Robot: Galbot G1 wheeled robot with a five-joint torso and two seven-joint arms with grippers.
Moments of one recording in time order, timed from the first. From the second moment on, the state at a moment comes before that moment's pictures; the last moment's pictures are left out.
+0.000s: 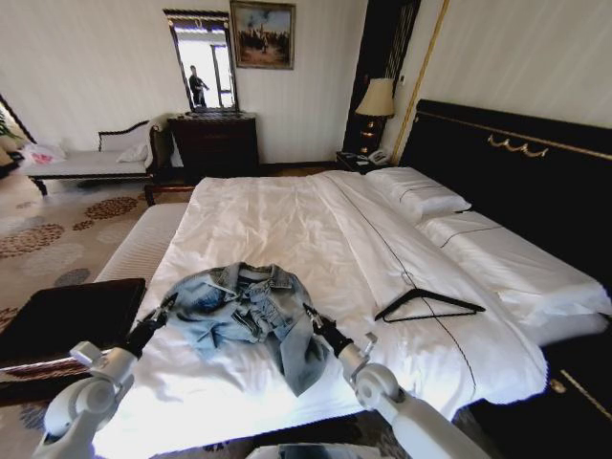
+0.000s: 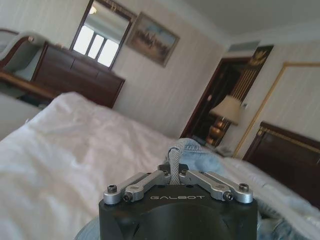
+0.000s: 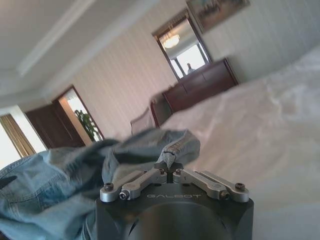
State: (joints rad) left arm 1.55 -1.11 -0.96 -1.92 -1.00 0.20 0.38; right arm -1.19 1.01 -0.02 1.82 0.91 0.17 -0.08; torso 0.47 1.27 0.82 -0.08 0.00
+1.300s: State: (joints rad) left arm 1.62 -1.03 -1.45 -2.51 -1.88 0.25 0.01; right arm -1.24 0.80 0.53 2.51 1.27 0.06 0.22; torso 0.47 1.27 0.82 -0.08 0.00
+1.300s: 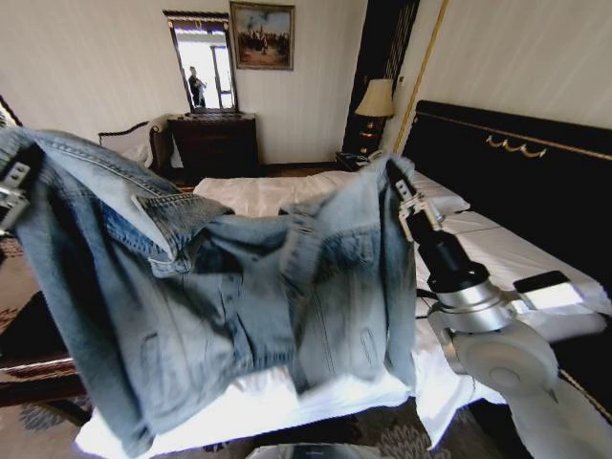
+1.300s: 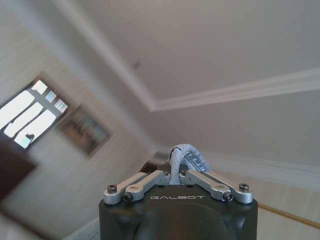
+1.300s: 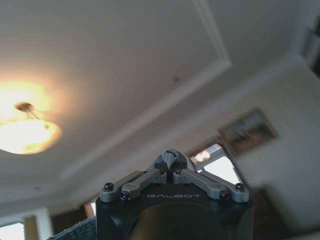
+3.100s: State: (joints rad) left arm 1.36 -0.77 -1.22 -2.40 -1.69 0.27 0.02; right arm -0.61 0.86 0.06 2.10 1.33 0.20 -0.01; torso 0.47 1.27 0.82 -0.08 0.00
